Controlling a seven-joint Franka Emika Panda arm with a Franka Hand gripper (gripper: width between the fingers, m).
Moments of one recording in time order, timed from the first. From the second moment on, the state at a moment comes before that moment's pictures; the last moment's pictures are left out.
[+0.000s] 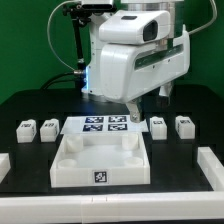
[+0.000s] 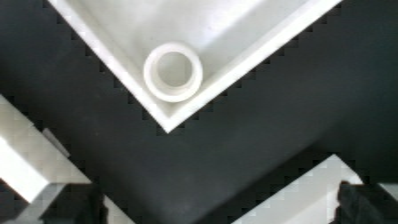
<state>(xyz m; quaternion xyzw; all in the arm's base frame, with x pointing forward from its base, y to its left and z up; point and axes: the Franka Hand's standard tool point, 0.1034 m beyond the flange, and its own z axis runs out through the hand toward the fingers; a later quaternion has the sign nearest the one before) 0.561 0.053 0.111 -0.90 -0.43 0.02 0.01</state>
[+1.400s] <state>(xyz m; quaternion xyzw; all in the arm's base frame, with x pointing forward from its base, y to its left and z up) 0.450 -0.002 0.059 -0.76 -0.65 0.01 0.01</state>
